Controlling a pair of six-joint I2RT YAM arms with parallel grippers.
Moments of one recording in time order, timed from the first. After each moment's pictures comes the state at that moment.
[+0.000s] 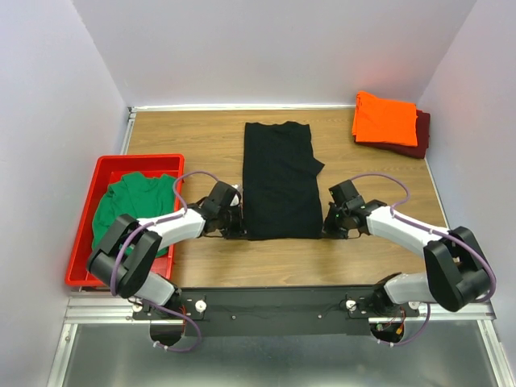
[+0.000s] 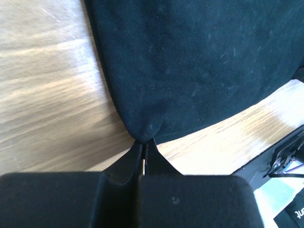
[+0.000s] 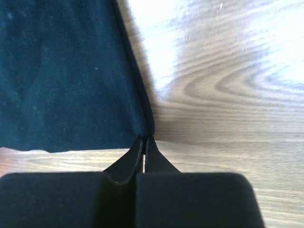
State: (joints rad) left arm -0.58 1.47 0.63 -0.14 0.31 -0.70; right arm 0.47 1.35 0.63 -0.42 -0.05 0.79
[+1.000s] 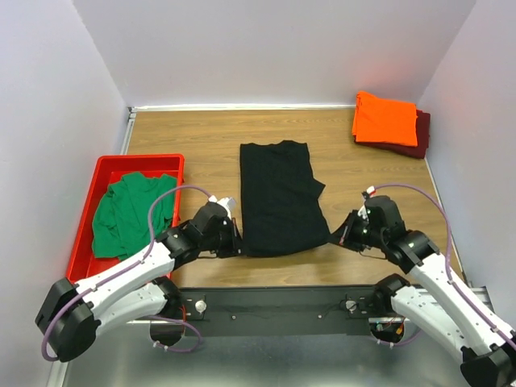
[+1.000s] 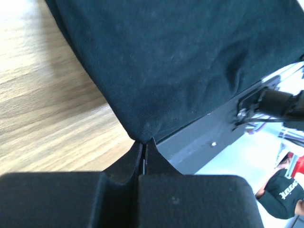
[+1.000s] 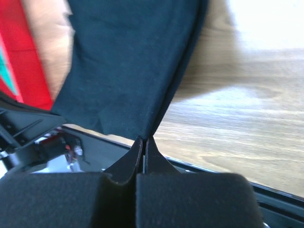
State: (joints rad) left arm -0.78 0.93 0.49 -0.36 0.23 -0.89; right arm 0.47 0.68 0.55 -0.68 -0.20 0.84
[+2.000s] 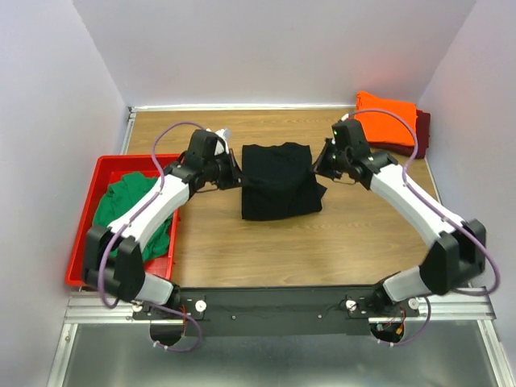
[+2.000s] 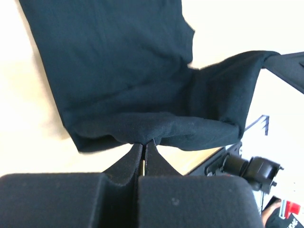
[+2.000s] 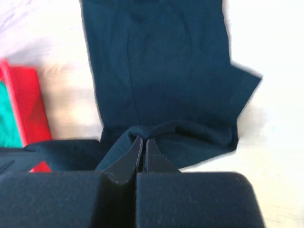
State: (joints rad) left arm -0.41 1.38 1.07 -0.40 0.40 -0.64; right arm 0.44 1.41 1.22 -0.56 -0.02 0.70
